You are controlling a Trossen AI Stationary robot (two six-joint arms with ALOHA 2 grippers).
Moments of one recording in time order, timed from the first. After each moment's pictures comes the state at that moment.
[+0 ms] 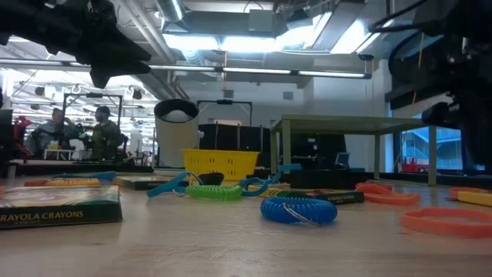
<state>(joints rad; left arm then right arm) -0.15 0.55 0.29 0.04 -0.41 -0.39 0.33 1.08 0.55 -0.79 -0.03 0.44</state>
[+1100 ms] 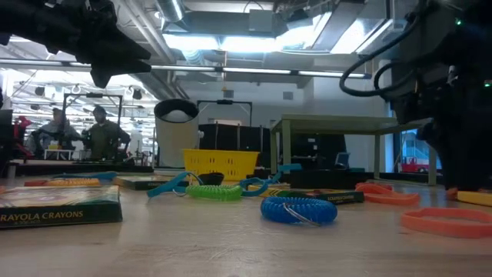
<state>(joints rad) -0.15 0.55 0.30 0.04 -0.39 -0.38 0.34 1.37 0.55 -0.65 0.13 0.63</state>
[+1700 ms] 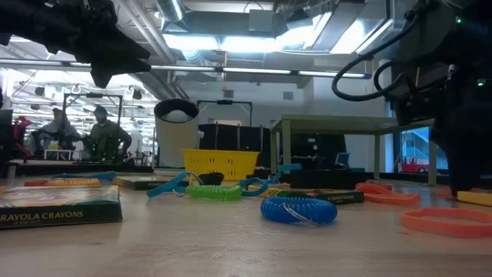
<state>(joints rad) -0.15 0.55 0.30 0.04 -0.37 -0.38 0.34 1.38 0.57 -0.65 0.14 0.84</state>
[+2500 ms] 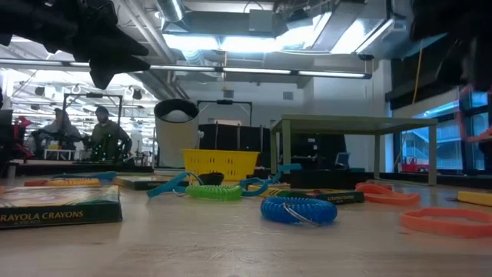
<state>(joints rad) -0.15 0.55 0.30 0.04 -0.32 -0.43 0.51 1.11 0.82 -0.83 -0.01 0.95</state>
